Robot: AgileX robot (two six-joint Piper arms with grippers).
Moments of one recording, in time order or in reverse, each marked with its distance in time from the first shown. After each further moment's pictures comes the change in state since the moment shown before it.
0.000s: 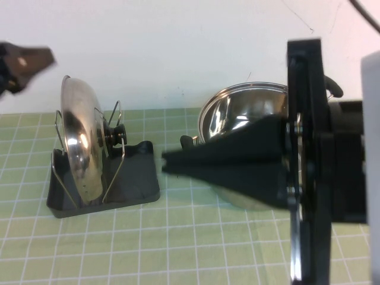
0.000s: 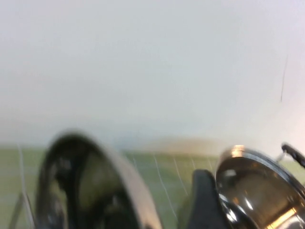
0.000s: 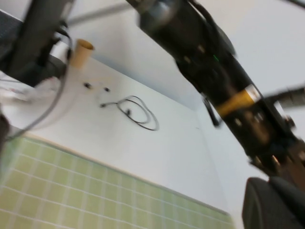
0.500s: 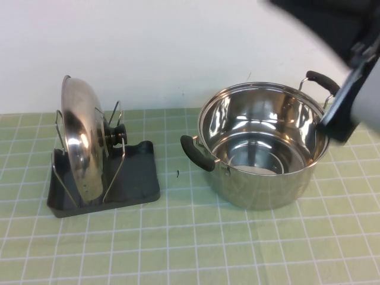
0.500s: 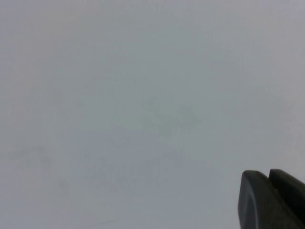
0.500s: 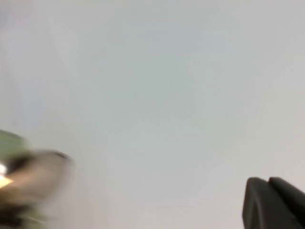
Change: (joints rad) right arm 0.000 -0.082 0.000 0.019 0.585 -0.274; left arm 0.006 -0.366 0.000 -0.010 0.574 0.610
